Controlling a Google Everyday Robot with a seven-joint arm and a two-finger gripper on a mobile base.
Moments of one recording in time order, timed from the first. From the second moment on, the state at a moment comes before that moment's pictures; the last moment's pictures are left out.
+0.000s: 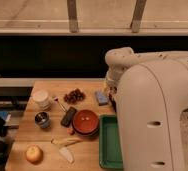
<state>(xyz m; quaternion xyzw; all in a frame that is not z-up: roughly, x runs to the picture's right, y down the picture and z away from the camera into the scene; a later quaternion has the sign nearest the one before) 0.128 0.017 0.831 -0.24 0.20 0.66 0.68</state>
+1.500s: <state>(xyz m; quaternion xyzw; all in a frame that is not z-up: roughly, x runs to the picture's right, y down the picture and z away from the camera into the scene) -0.086 0.051 0.740 -0.29 0.07 0.45 0.84</state>
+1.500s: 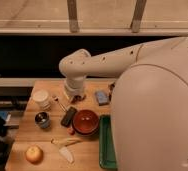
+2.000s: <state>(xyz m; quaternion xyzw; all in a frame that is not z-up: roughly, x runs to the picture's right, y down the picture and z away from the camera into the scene) -0.092 0.056 0.750 -0.31 0.08 0.44 0.84</state>
